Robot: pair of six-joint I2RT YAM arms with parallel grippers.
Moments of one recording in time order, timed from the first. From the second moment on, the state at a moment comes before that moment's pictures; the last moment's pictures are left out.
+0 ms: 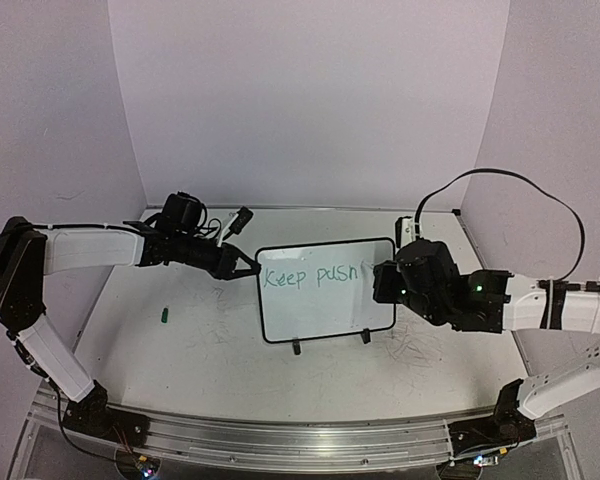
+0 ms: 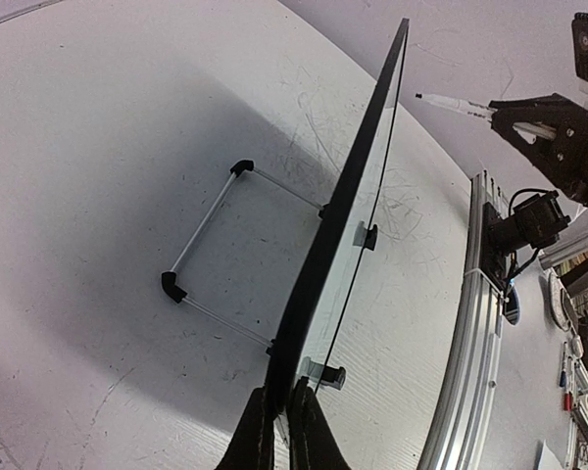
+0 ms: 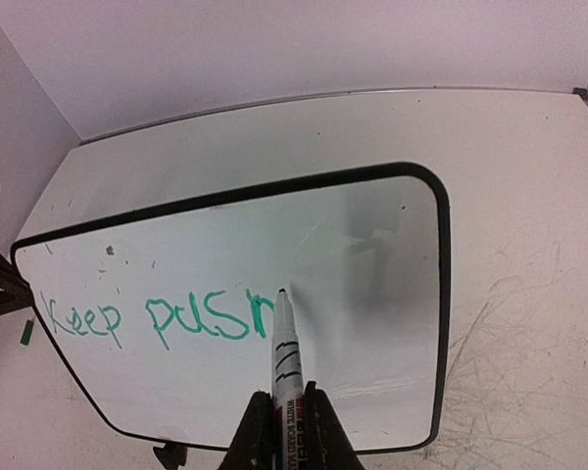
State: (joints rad) left arm -0.55 1.61 1.04 -0.10 0.71 -0.09; right arm 1.00 1.25 0.84 -0.17 0.60 0.64
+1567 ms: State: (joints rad) left arm -0.55 1.60 1.04 -0.11 0.70 -0.08; right arm 0.97 1.25 0.81 -0.13 0.54 0.61
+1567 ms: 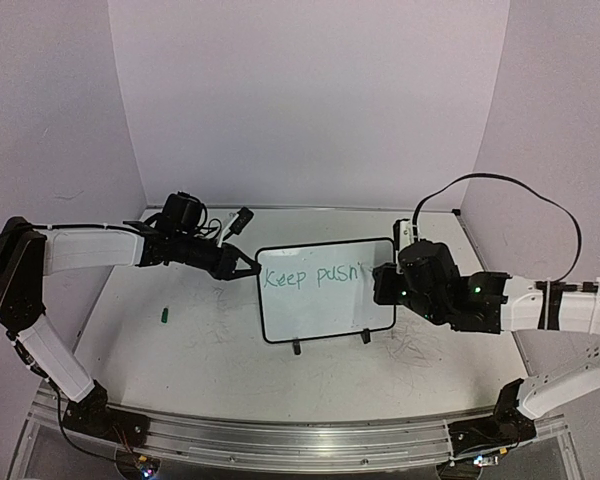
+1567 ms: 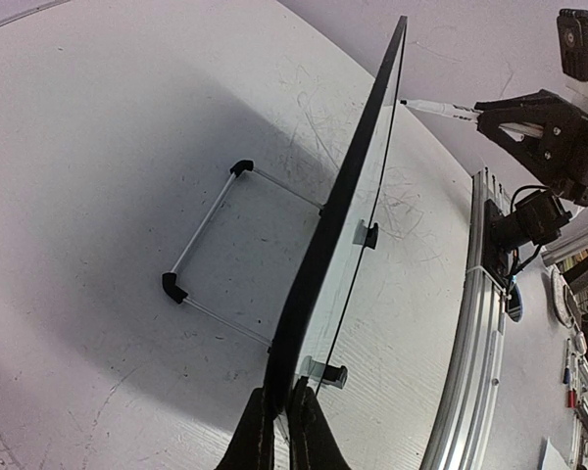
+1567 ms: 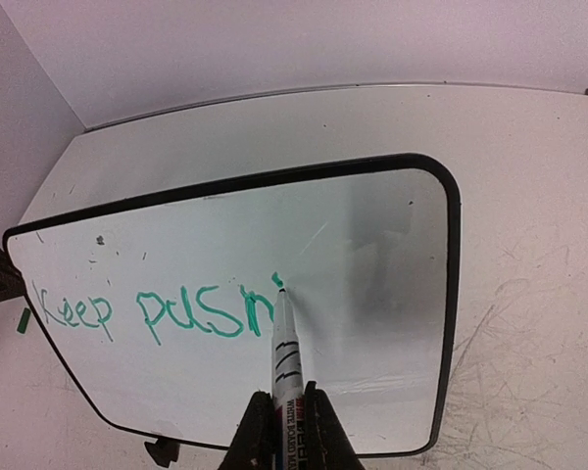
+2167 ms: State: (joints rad) left arm -0.55 1.60 1.04 -0.11 0.70 -0.08; right arm 0.97 1.30 0.81 -0.12 0.55 0.61
